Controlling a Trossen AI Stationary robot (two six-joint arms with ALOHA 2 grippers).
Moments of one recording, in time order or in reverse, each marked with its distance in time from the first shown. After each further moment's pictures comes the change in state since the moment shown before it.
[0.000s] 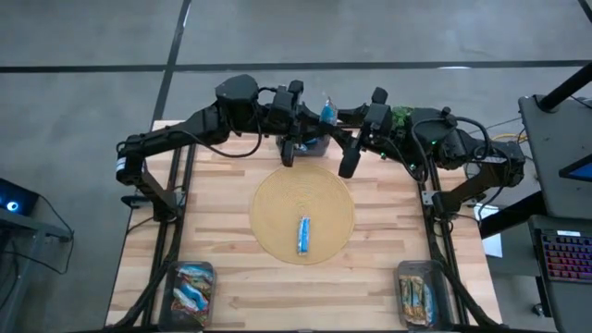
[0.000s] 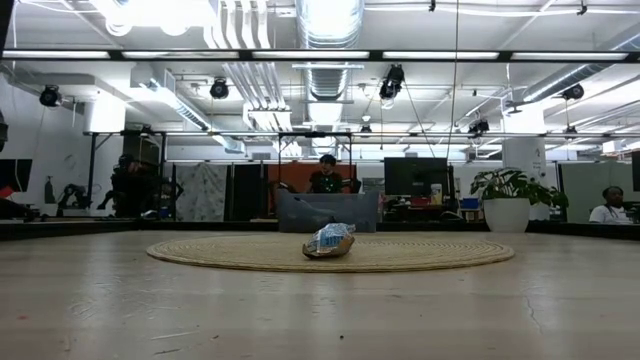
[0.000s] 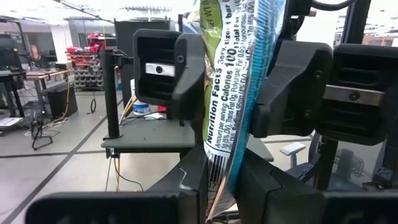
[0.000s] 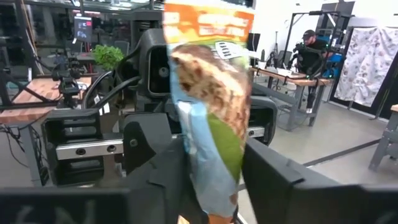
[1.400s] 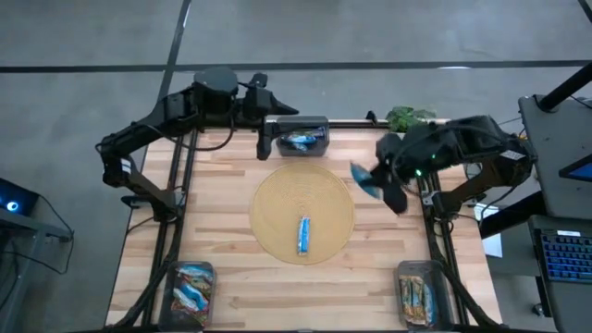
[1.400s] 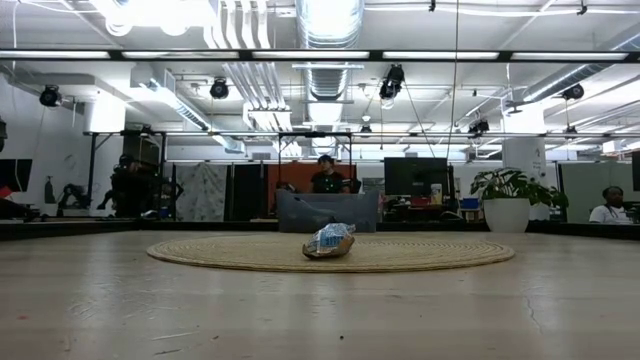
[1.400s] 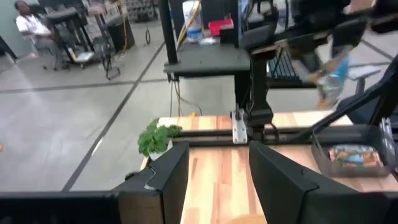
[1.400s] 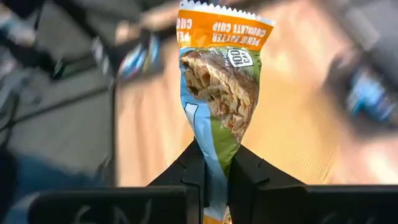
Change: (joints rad) left arm 0.033 -0.113 0.101 -0.542 -0.240 0.174; right arm 0.041 -0.021 0.189 -0.910 -0.476 0.487
